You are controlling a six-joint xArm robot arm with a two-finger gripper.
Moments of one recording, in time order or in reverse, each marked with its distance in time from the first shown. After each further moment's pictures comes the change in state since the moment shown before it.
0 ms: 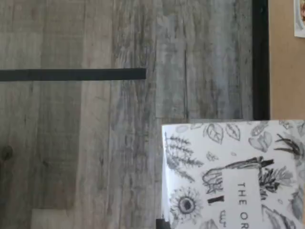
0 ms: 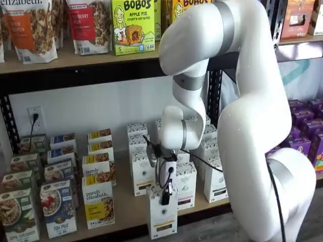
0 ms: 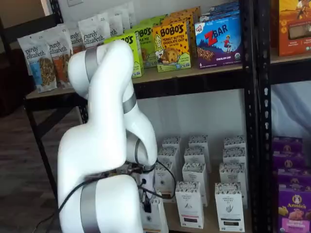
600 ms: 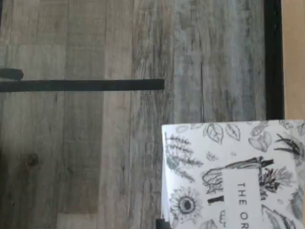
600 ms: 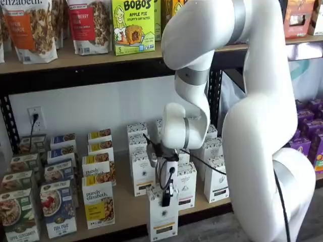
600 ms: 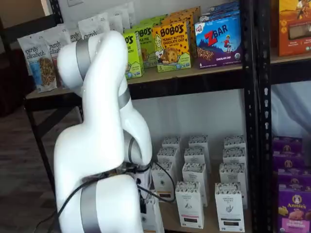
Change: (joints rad) arm 0.045 -0.135 0.137 0.034 -0.013 0.012
